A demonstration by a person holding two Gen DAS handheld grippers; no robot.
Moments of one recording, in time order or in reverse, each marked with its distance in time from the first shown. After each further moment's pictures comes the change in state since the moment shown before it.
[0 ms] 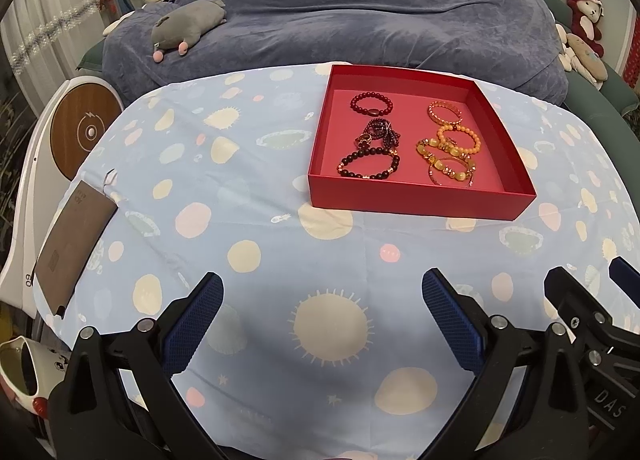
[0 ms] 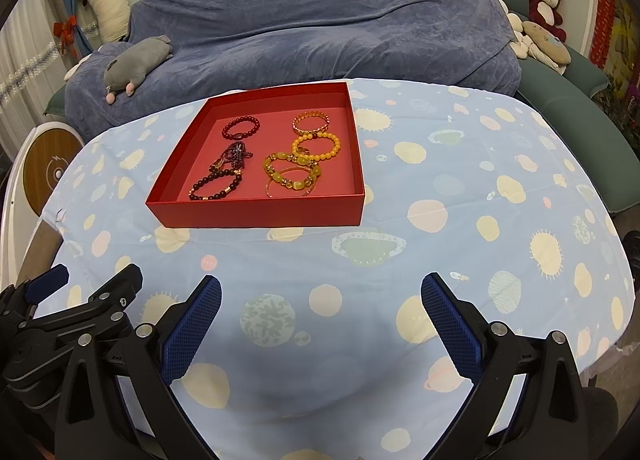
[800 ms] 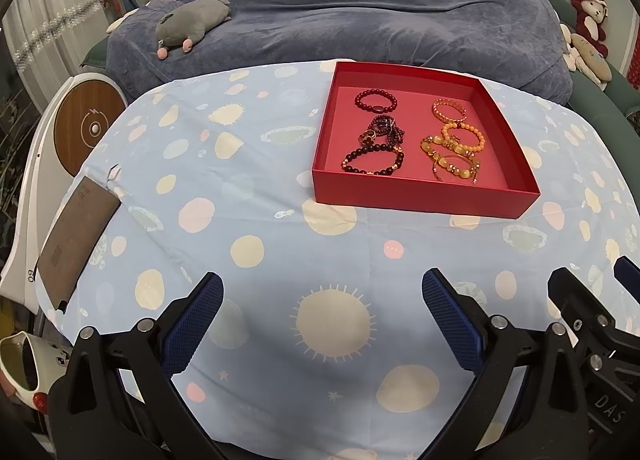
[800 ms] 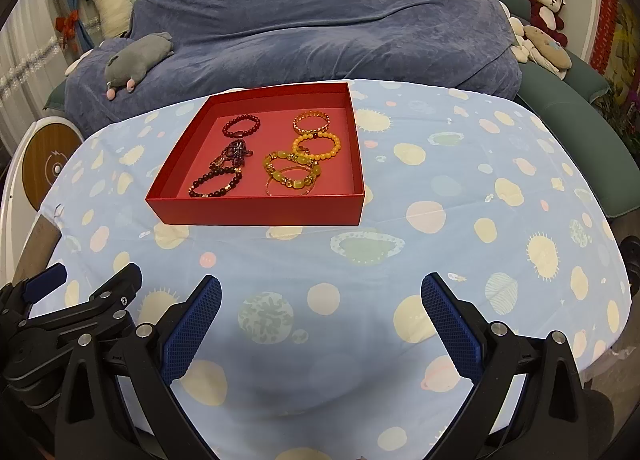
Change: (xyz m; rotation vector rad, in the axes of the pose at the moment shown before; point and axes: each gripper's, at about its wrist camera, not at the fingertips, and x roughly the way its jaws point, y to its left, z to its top) left arm 0.000 0.001 -0.003 -0.008 0.009 0.015; right arm 0.000 0.000 -0.003 -0.016 -0.002 -0.009
